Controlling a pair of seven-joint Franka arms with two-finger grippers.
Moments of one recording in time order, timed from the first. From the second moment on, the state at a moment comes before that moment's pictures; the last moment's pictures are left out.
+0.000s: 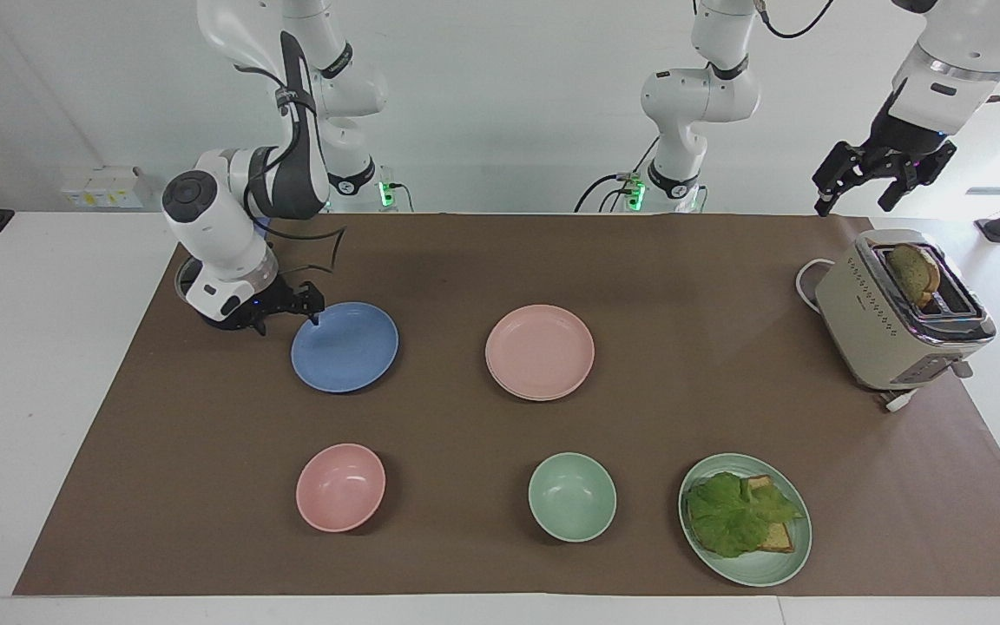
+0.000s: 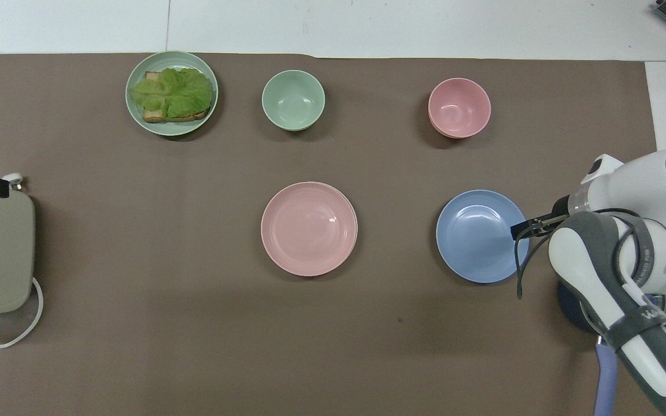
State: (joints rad) left arm -0.08 -0.05 0.06 -1.50 -0.01 1.49 -0.08; right arm 0.02 0.11 -0.07 -2.13 0.08 2.14 -0.31
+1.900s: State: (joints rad) left arm -0.08 -0.05 0.06 -1.50 -0.01 1.49 -0.08; right arm 0.00 0.14 -0.07 -2.03 0.10 2.01 -0.35
